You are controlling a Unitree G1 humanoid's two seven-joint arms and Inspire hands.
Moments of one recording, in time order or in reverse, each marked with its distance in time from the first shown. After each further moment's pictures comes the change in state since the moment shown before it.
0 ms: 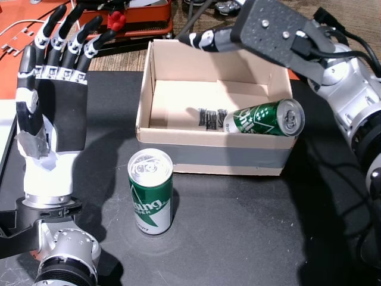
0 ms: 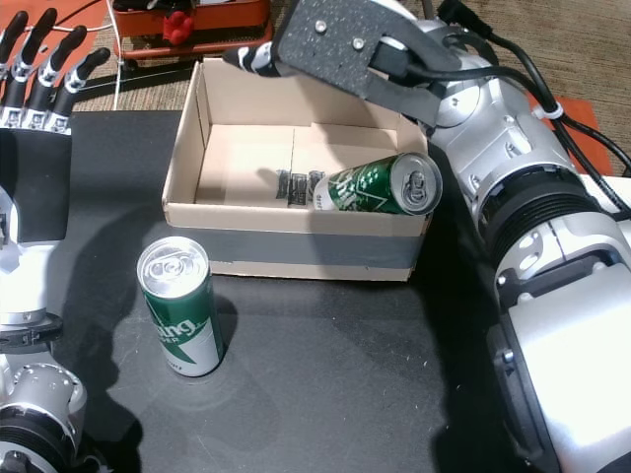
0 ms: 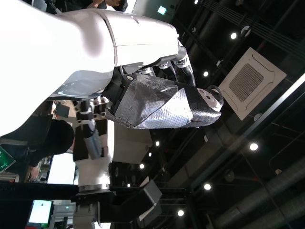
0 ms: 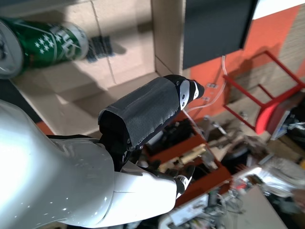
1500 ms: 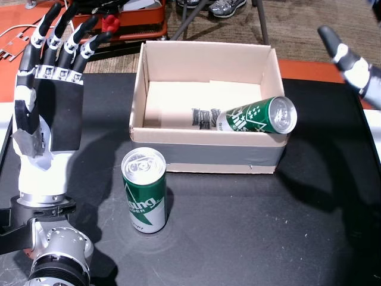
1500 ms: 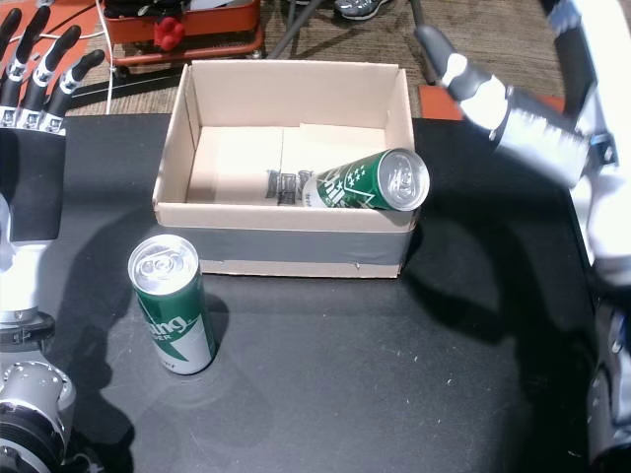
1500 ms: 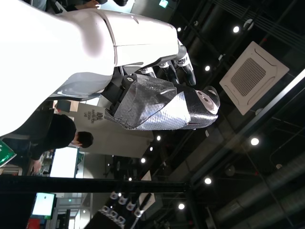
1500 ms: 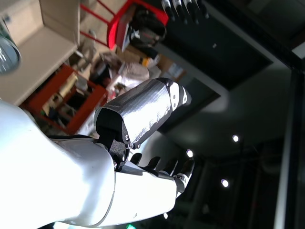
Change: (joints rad) left arm -0.005 0.029 0.006 0.013 0.000 0.022 -0.013; right arm 0.847 -0.094 -0.308 -0.879 0.595 -0.462 0.184
